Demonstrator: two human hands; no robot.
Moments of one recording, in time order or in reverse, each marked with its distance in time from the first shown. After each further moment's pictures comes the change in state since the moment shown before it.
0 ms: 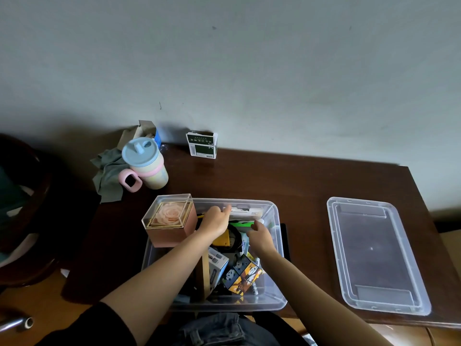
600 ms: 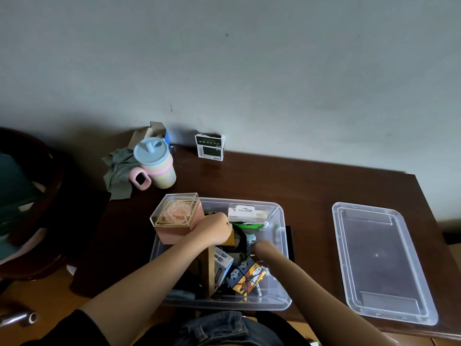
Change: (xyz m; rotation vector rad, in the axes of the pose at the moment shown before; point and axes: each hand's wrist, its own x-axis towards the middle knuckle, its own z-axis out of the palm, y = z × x) left_hand -0.023 -0.006 -0.025 0.506 -0.187 0.197; right_hand 0.001 0.013 -0.004 -0.298 -0.176 0.118
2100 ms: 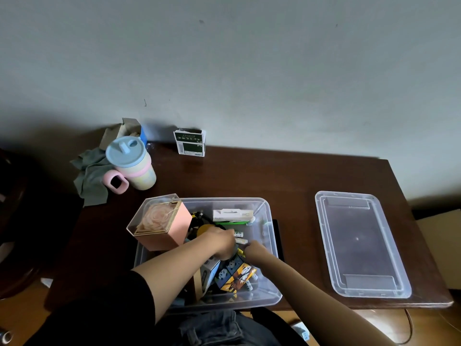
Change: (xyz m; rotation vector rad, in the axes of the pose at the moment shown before) left_hand 0.020 0.028 0.039 0.717 -0.372 0.144; right_hand -0.002 0.010 0.003 -0.301 0.015 -0.034
